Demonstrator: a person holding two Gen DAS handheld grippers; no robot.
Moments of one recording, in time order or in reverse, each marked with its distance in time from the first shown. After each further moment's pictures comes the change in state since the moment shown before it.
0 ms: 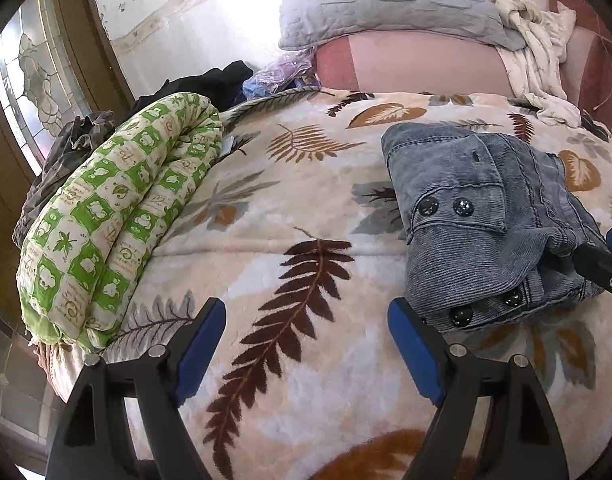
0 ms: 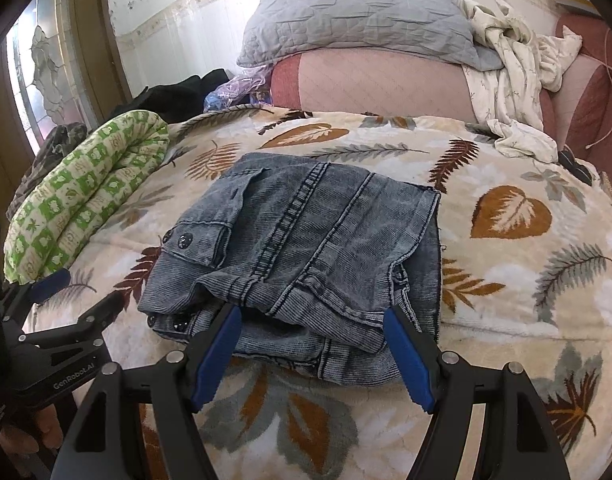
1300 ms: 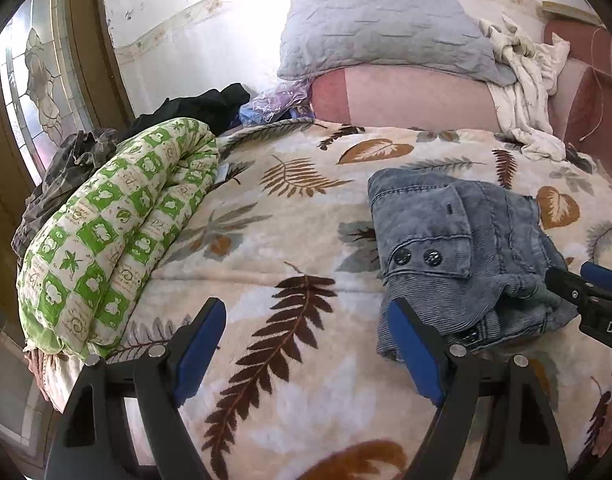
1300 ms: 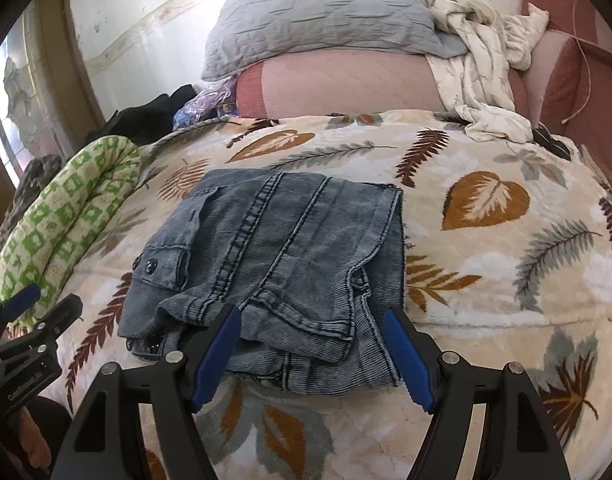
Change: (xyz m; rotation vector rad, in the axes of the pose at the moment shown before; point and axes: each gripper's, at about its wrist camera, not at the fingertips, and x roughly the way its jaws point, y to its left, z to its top) left arm -0.031 0.003 0.017 -0.046 -0.081 -0.061; right arm -0.001 -0.026 0.005 0.113 -0.018 -0.043
